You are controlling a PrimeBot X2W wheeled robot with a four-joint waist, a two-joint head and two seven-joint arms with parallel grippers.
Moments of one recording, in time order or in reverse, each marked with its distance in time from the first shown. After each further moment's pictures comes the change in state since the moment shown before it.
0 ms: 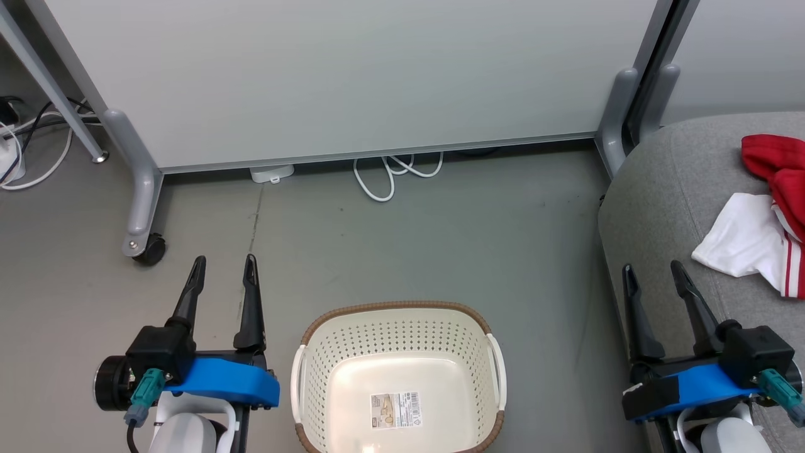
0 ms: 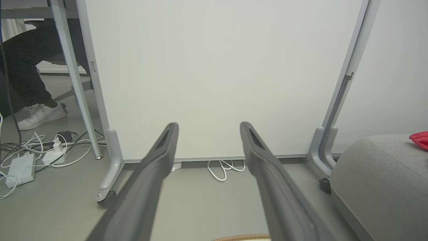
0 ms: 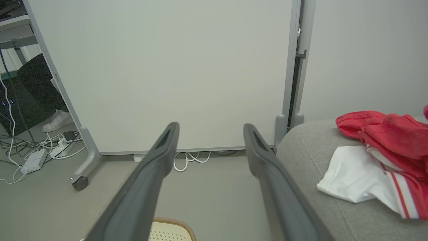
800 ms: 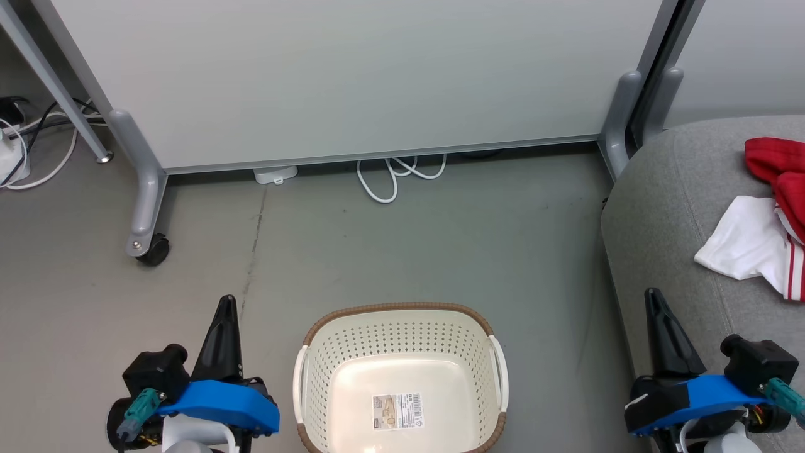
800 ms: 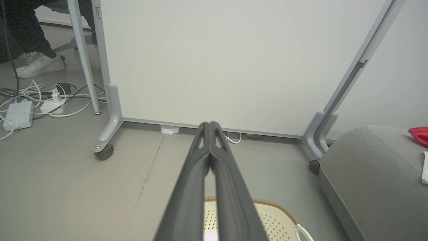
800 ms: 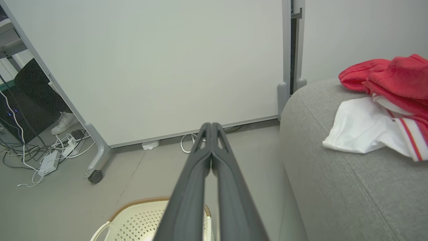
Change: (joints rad) left arm 0.048 -0.002 -0.007 0.067 -0.125 0.010 0.042; right arm 0.023 0.006 -0.009 0.066 0.126 0.000 0.042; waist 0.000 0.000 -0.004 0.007
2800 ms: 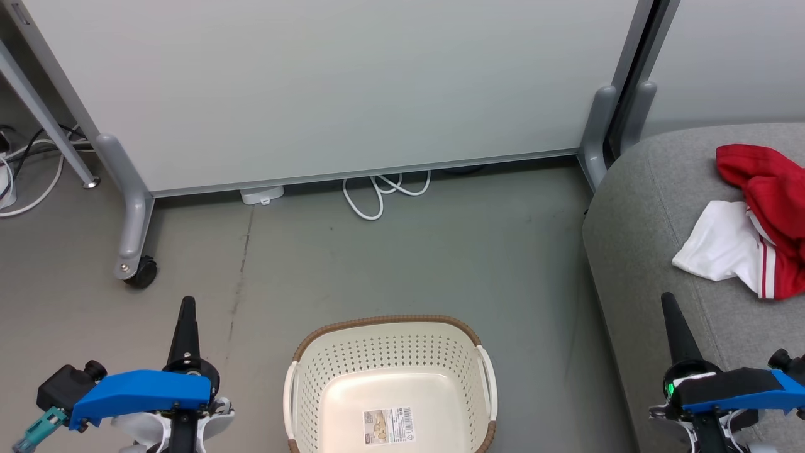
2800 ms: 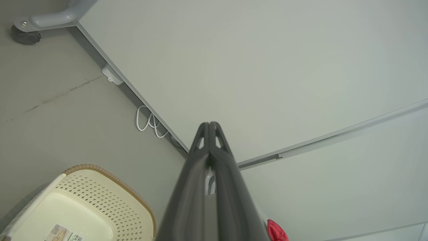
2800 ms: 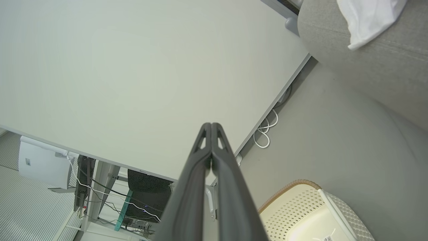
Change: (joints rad) left arm 0.002 0.000 0.110 -0.077 -0.839 -0.025 0.211; right arm -0.001 0.000 -0.030 -0.021 0.865 0.000 0.211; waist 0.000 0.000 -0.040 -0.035
